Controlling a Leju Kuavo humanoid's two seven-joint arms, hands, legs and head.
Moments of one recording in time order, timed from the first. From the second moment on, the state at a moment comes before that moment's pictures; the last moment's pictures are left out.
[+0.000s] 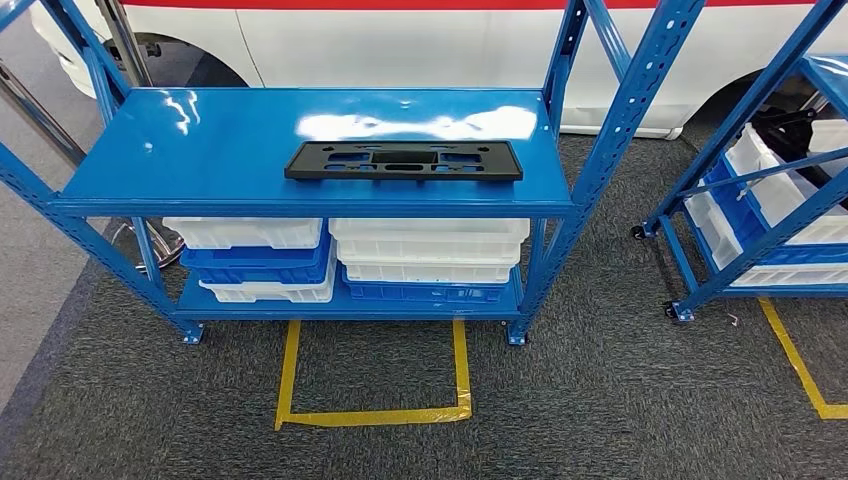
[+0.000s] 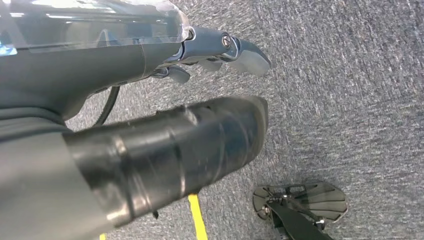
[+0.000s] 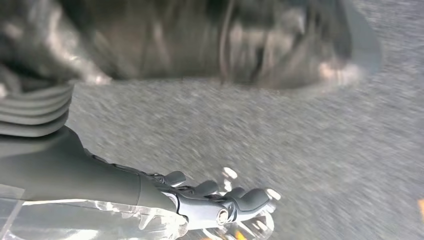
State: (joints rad) left arm -0.02 -0.14 0.74 -0.25 -0.96 0.12 -0.29; right arm -0.04 0.16 -0.87 -0.64 0.59 -0.56 -0.44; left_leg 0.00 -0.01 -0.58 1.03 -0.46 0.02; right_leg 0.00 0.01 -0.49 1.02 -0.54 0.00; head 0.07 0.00
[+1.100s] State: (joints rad) left arm -0.06 -0.16 0.83 -0.22 -1.19 0.01 -0.34; right arm -0.09 0.15 0.36 -1.34 0.65 -0.55 -0.57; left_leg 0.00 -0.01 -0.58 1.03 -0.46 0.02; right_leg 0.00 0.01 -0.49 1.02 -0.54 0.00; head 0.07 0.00
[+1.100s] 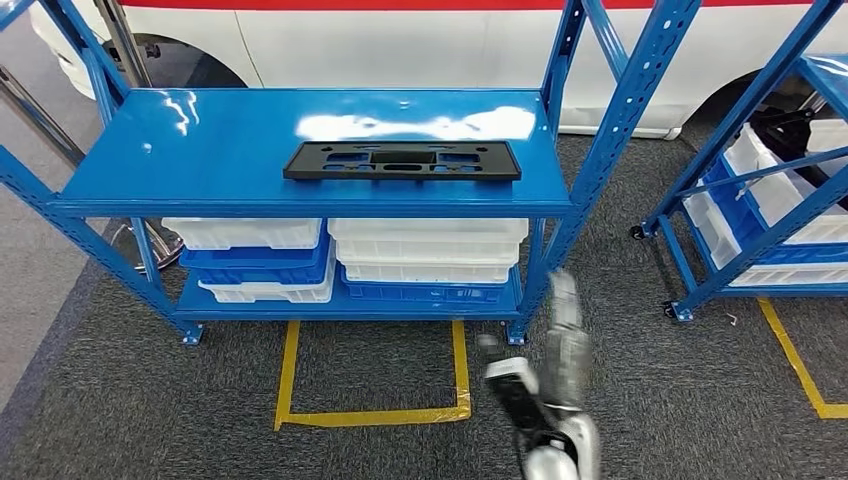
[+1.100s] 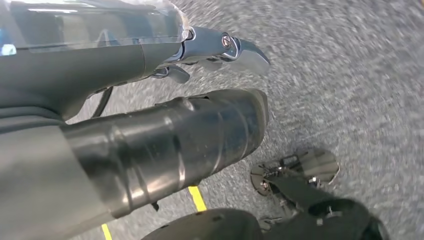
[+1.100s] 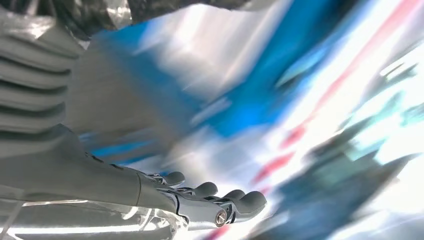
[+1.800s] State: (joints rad) left arm -0.07 -0.23 0.83 -0.20 -1.22 0.10 -0.32; right arm -0.26 0.07 0.94 -1.33 0.71 -0.56 -0.48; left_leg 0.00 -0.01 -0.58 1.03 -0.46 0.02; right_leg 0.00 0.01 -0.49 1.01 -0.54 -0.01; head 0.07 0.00
